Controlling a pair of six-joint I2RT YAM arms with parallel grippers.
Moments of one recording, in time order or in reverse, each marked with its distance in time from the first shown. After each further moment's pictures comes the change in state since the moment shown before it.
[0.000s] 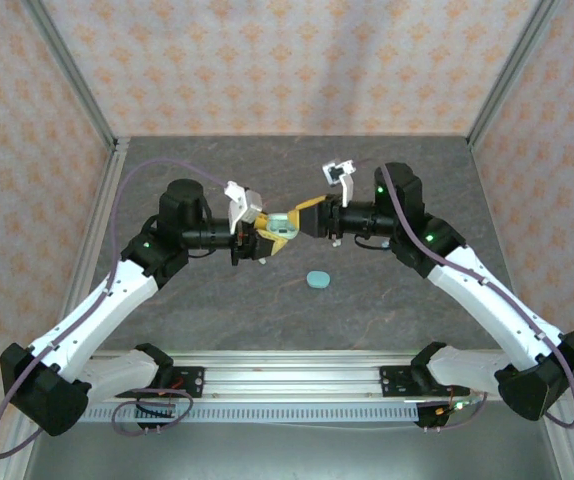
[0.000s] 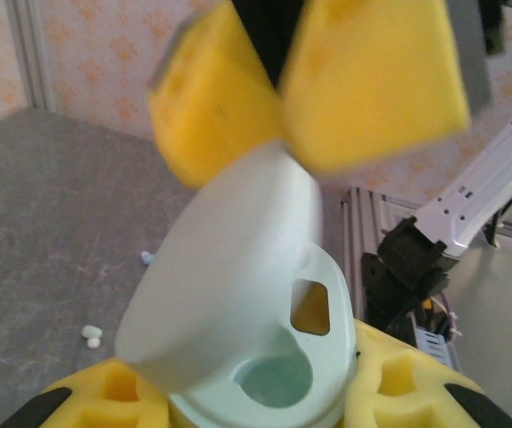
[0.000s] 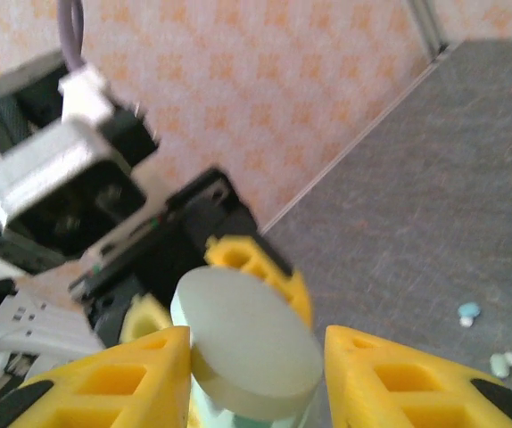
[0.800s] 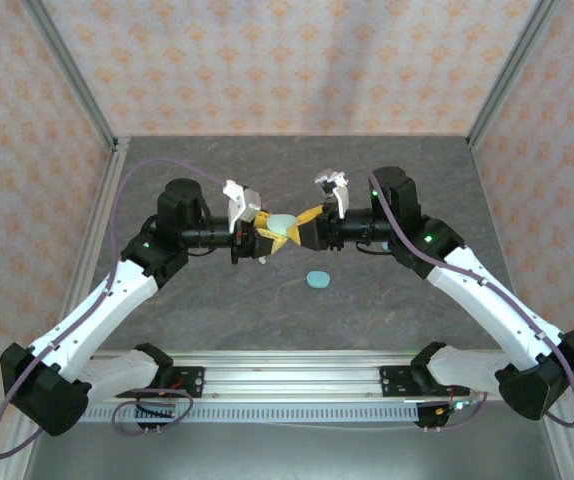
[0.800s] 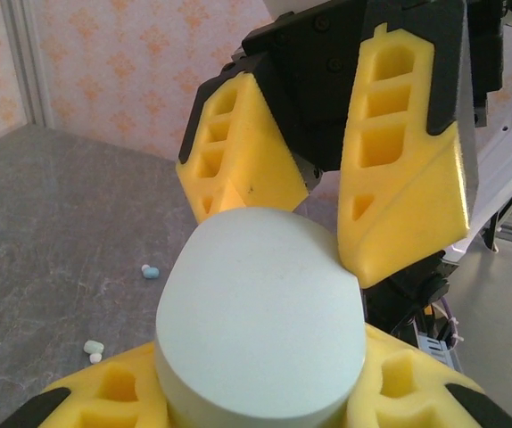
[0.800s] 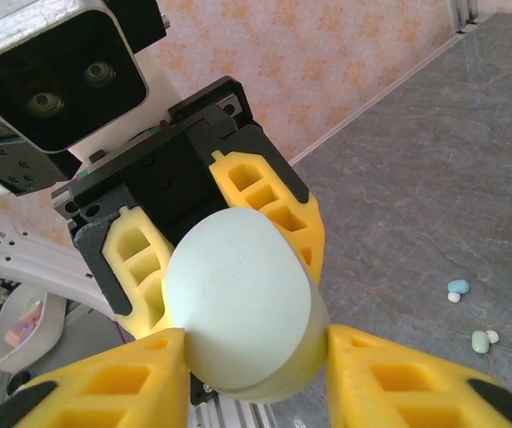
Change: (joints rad) left arm 0.010 0.000 -0.006 0.047 0.005 -0.004; right arm 0.020 0.000 0.000 -0.115 -0.058 -0.182
